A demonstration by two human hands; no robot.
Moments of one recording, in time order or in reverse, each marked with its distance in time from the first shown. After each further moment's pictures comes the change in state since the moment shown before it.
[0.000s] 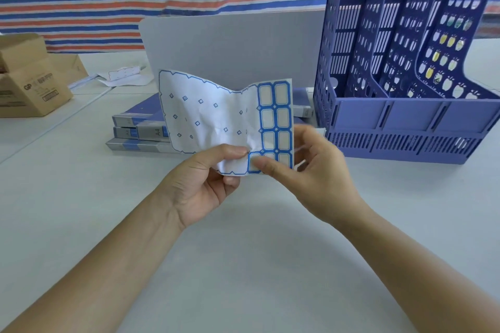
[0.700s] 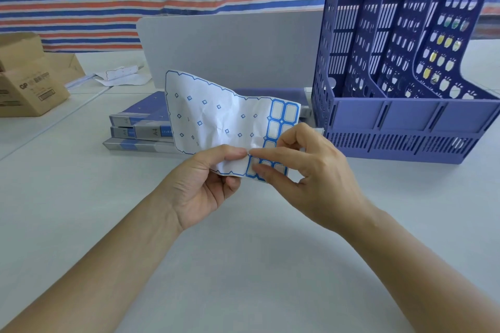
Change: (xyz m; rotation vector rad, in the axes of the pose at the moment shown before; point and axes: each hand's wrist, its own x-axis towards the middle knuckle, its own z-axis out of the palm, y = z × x) left_hand 0.003 -0.001 0.002 0.030 0.079 -0.071; right_hand 0.000 0.007 -0.008 -0.550 0.049 -0.570
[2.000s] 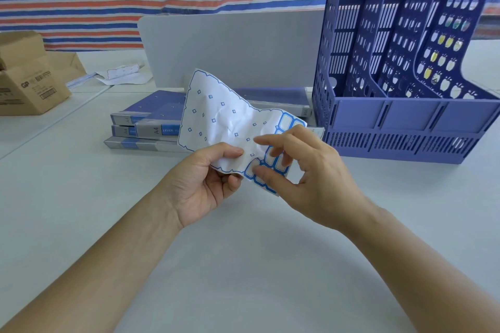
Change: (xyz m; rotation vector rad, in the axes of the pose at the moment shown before) left_hand -0.001 0.002 -0.001 0.031 0.003 -0.037; right_hand -0.001 0.001 -0.001 0.138 -0.106 0.083
